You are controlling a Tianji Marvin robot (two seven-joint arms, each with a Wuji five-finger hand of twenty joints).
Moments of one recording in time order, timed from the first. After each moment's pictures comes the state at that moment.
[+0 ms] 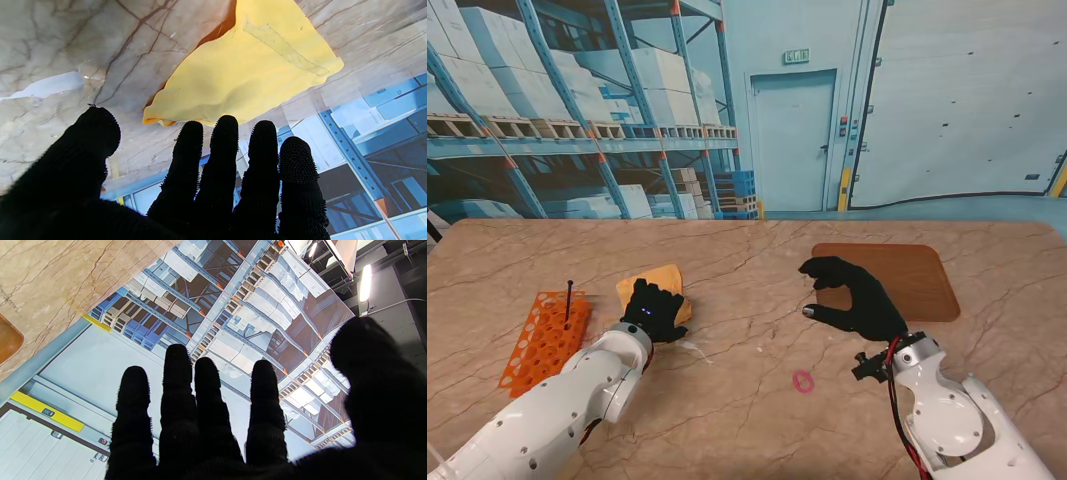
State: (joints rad) left arm 1.28 -1.03 -0.78 -1.39 1.21 0.29 -0.02; right arm -1.73 -1.13 1.38 -1.70 -0.33 -0.44 -0.09; left_hand 0.57 -0.37 0.43 -0.01 0.57 0.18 0.60 0.46 0.76 0.22 0.42 0.52 0.53 0.33 0.67 0.68 0.20 0.32 1.28 0.80; right_hand 0.42 -0.62 0.66 -0.06 0.43 -0.17 0.63 0.59 0.57 0.14 0.62 0.43 0.61 0.09 0.57 0.61 0.28 0.23 0.70 0.76
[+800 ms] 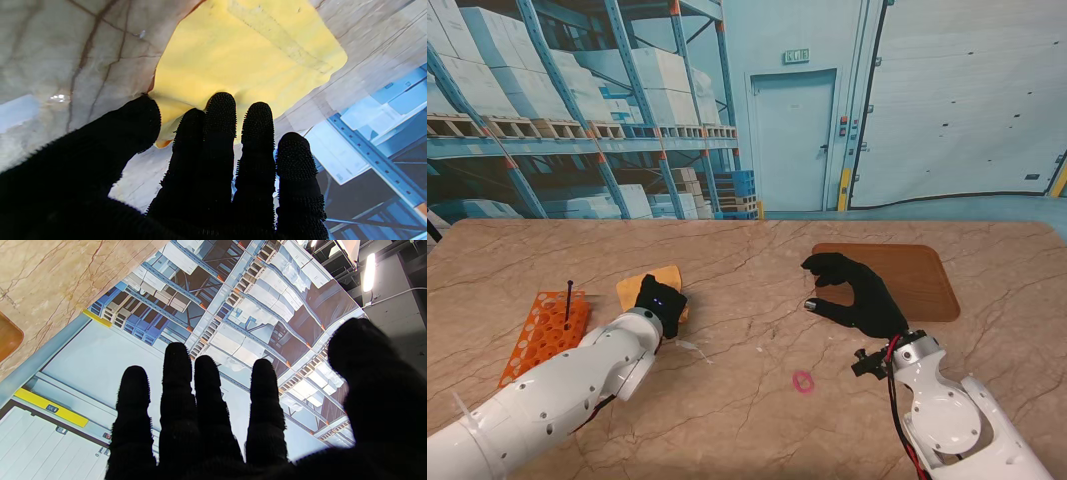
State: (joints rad) left arm 1.06 -1.03 -0.55 -1.29 1.18 0.33 -0.17; right arm -1.72 -1.14 1.38 -1.70 -0.31 -0.43 -0.10; left_hand 0.64 -0.62 0.92 -0.02 0.68 0.20 0.87 0.46 1.02 0.18 0.54 0.47 0.74 0.28 0.74 0.62 0.30 0.30 1.32 0.79; right_hand 0.42 -0.61 0.68 -0.06 0.45 -0.17 0.63 0.59 0.59 0.14 0.63 0.43 0.62 0.10 0.60 0.62 0.28 0.23 0.72 0.76
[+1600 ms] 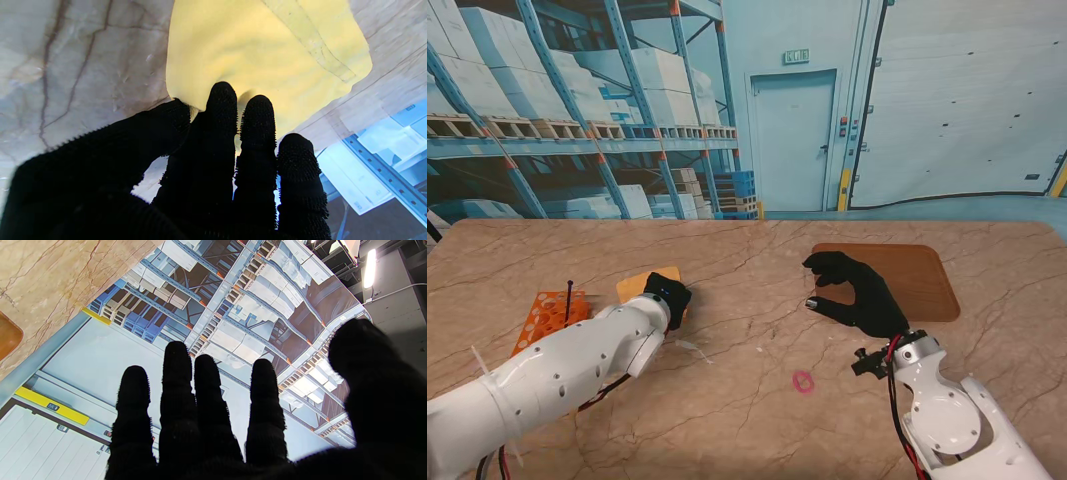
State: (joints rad) left arm 0.88 -1.06 -0.35 -1.17 0.94 0.34 -0.21; right arm -1.73 -1.14 1.38 -1.70 -0.31 -0.43 -0.11; left_hand 0.78 -0.67 1.03 -0.01 0.72 0.17 1.19 0.54 1.17 0.15 0.54 0.82 0.83 0.26 0.88 0.69 0.36 0.31 1.40 0.83; right_hand 0.41 -0.61 0.69 -0.06 0.45 -0.17 0.63 0.59 0.60 0.14 0.63 0.43 0.63 0.10 0.60 0.62 0.28 0.23 0.72 0.76
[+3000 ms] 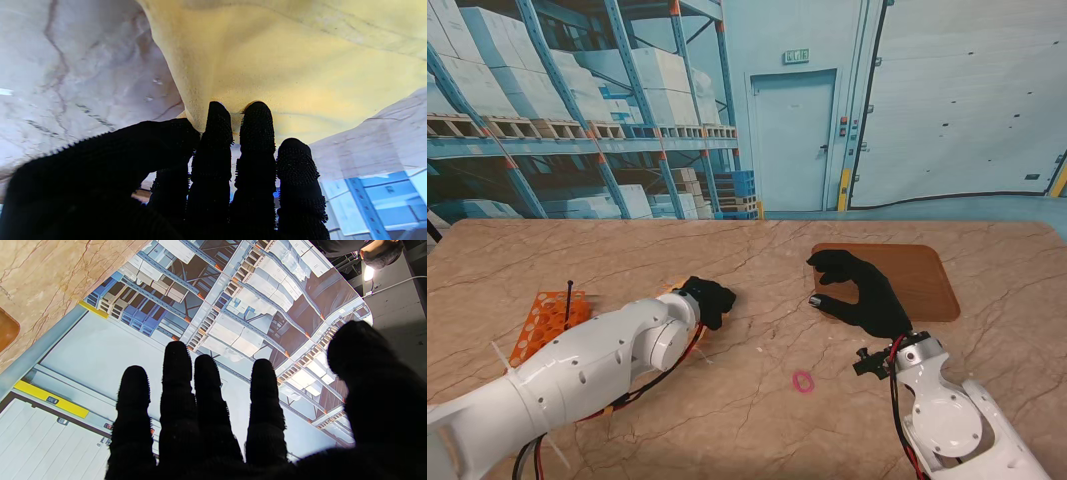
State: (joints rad) left arm 0.88 -1.14 -0.39 -1.17 0.71 0.24 -0.15; right arm -1.74 -1.15 1.39 -1.71 -0.31 -0.43 -0.14; left_hand 0.75 -0.61 1.11 0.26 0.57 0.02 1.21 0.97 1.06 0.12 0.83 1.06 0.77 0.26 0.90 0.84 0.28 0.30 1.36 0.91; right_hand 0.41 -0.60 0.69 -0.06 0.45 -0.17 0.63 0.59 0.60 0.14 0.63 0.43 0.64 0.10 0.60 0.62 0.28 0.23 0.72 0.76
